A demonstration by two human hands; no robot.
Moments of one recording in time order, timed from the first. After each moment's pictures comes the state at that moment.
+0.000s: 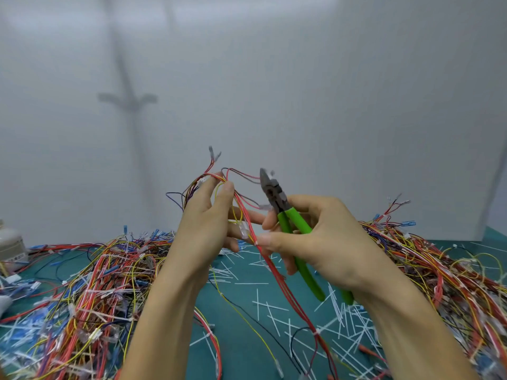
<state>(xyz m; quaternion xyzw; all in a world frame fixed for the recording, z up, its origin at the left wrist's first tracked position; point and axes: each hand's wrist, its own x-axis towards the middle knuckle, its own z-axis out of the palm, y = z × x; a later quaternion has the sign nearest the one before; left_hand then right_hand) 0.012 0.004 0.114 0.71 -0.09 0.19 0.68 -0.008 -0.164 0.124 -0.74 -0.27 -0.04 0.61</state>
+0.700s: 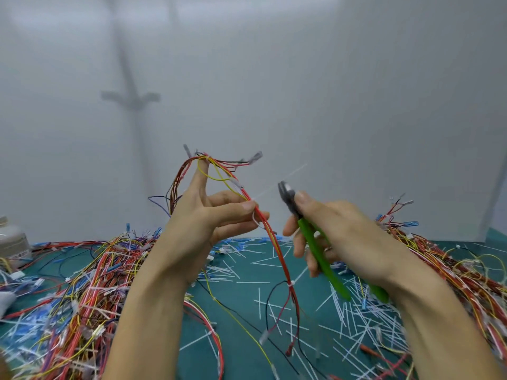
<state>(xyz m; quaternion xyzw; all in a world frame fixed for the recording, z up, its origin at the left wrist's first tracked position) 0.002 0.018 0.123 0.62 -0.19 0.10 0.75 0.000 -0.186 0.126 -0.80 -0.22 0.01 0.55</state>
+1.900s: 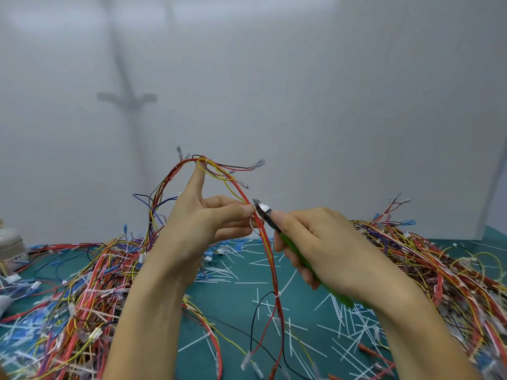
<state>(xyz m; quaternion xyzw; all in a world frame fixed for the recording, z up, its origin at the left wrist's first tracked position) -0.001 0.015 0.126 0.66 -0.12 0.13 0.73 -0.007 -0.167 0.123 -0.88 -0.24 -0.08 0.40</state>
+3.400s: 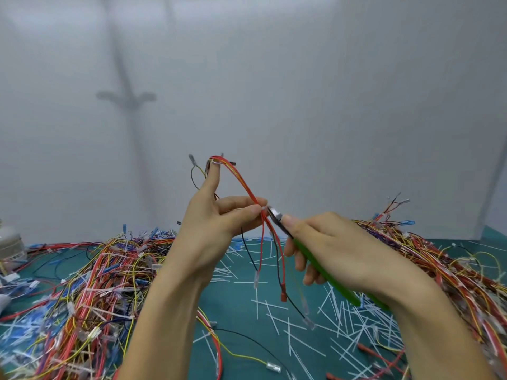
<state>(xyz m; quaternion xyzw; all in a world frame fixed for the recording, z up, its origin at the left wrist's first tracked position) 0.007 0.001 0.116 0.65 -0.15 0.15 0.73 -0.002 -0.180 0.119 -0.89 -0.17 0.00 0.42</state>
